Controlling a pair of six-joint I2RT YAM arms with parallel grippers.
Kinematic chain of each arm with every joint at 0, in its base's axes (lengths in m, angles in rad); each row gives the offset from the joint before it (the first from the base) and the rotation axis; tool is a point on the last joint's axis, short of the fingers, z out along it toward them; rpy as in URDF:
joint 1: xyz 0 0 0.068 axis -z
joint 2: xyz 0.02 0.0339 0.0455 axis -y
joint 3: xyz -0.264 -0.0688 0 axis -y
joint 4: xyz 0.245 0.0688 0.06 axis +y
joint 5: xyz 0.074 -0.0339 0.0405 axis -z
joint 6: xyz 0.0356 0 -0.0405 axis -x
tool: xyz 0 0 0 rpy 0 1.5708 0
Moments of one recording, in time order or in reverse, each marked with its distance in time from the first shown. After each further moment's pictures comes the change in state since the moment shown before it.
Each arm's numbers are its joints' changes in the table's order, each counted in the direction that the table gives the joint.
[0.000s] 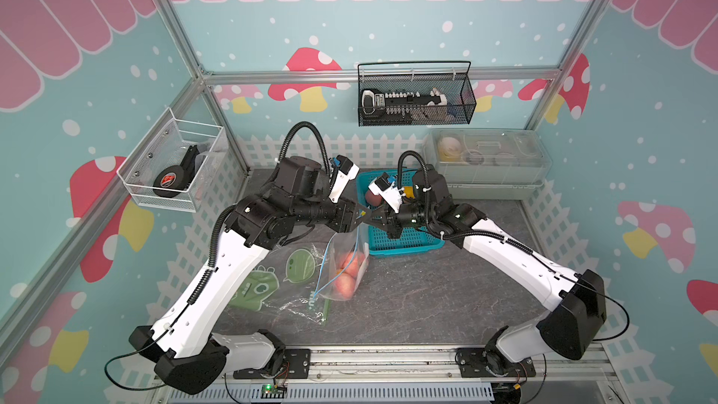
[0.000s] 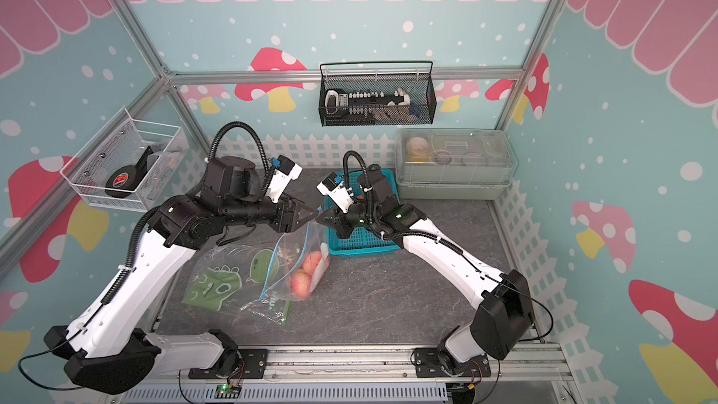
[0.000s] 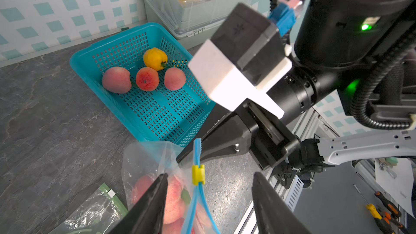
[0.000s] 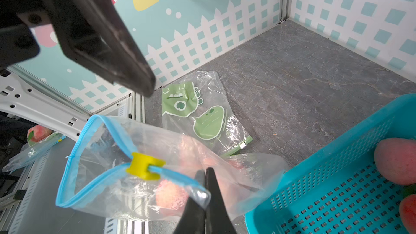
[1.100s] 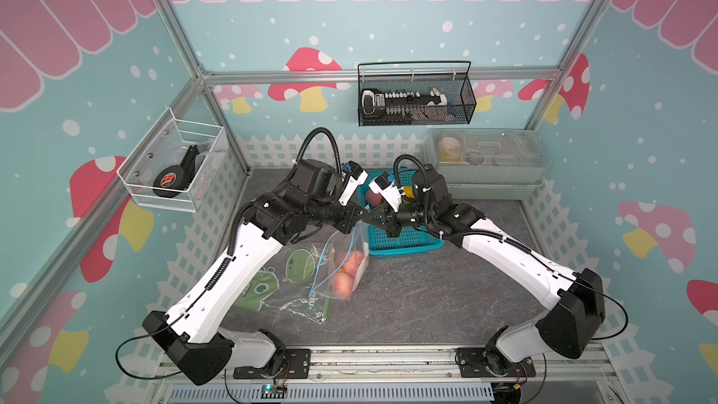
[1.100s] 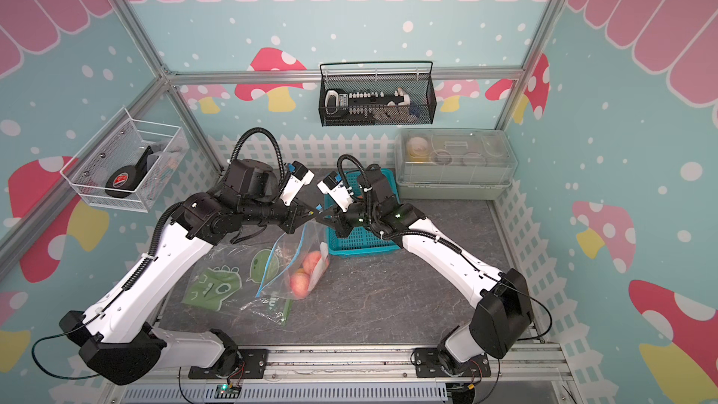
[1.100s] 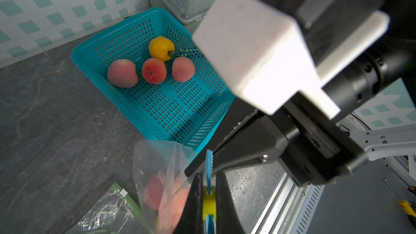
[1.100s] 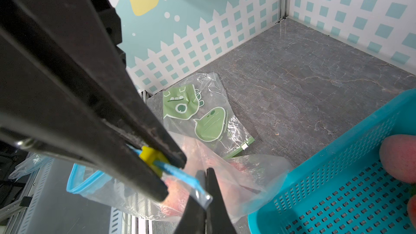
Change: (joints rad) left arm 0.006 -0.042 -0.050 -0.027 -0.042 -0.061; right arm 0.000 -0.008 0.000 -0.016 0.000 -0.027
